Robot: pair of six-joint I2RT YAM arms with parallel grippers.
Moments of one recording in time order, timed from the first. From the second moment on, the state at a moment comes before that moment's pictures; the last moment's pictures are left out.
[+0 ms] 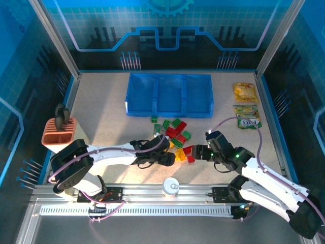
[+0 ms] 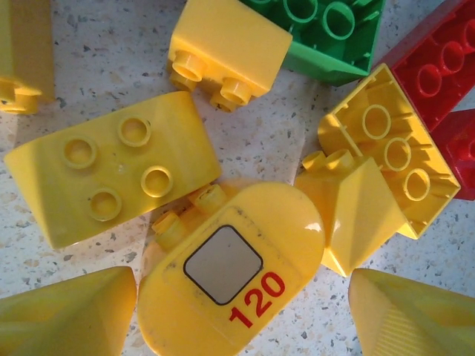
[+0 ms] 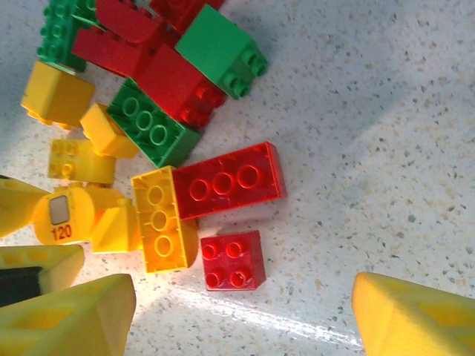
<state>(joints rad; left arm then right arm) -0.98 1.51 0.74 -0.27 -0.02 -0.74 0.68 0.80 0.51 -0.64 0.02 0.71</state>
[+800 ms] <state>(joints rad) -0.99 1.45 0.64 -0.22 -0.08 -0.77 0.69 0.65 0.42 -0.65 0.05 0.76</state>
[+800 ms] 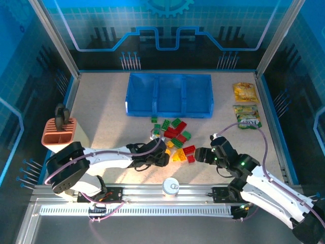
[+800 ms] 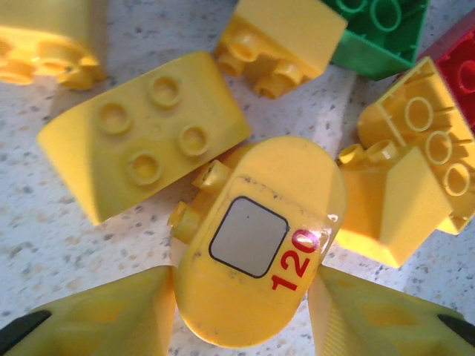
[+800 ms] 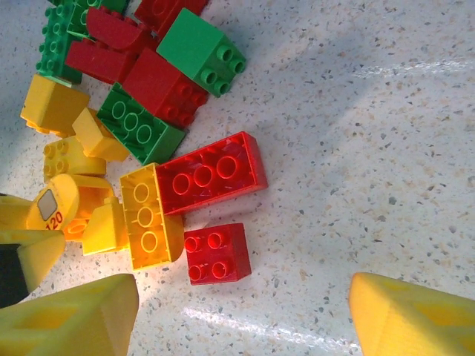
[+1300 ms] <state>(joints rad) -1.00 1.46 0.65 -0.26 -0.13 -0.76 0.69 0.70 0.42 -0.64 0.06 0.76</state>
